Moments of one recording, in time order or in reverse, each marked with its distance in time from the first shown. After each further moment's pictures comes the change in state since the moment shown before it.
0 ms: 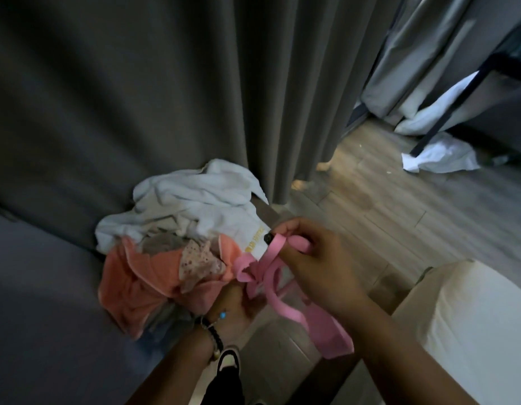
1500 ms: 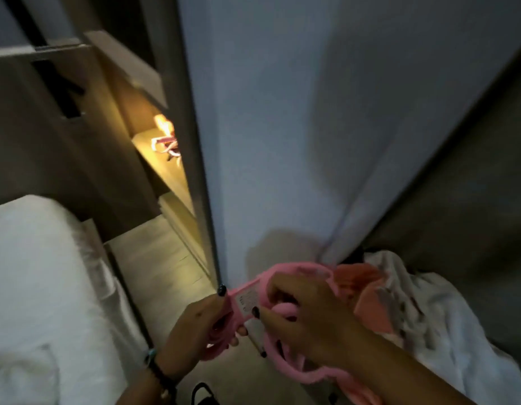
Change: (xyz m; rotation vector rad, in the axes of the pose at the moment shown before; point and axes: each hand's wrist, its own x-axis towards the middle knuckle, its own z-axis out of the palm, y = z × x) left_hand -0.322 0.068 0.030 -0.923 1.588 -0.320; right_hand -0.103 -0.093 0.175 -0.313 -1.709 -1.185
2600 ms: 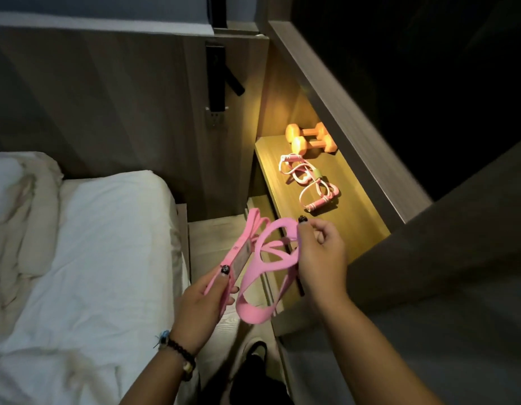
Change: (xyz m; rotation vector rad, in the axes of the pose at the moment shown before) left_hand 0.164 0.054 -0.292 -0.087 0.651 -0.001; right_hand 0.424 -0.052 0.166 0.623 0.240 0.505
